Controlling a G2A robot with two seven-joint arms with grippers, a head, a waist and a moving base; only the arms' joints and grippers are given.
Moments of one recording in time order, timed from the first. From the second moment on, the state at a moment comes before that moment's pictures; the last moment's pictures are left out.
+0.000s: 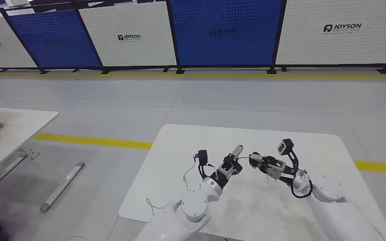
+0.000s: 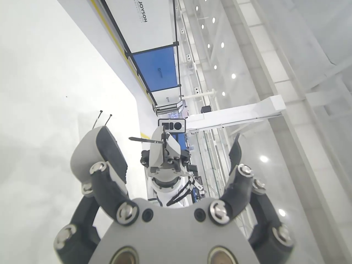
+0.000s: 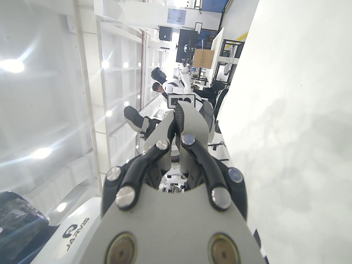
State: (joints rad) left arm 1.27 -1.31 -0.87 -1.59 -0.29 -0.04 0.15; right arm -0.91 -1.16 0.91 -0.99 0.72 -0.28 0.98
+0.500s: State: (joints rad) left arm 1.26 -1.31 -0.88 -1.54 -0.21 -0.05 0.23; right arm -0.95 -1.15 0.95 -1.06 0.68 -0.24 0.96
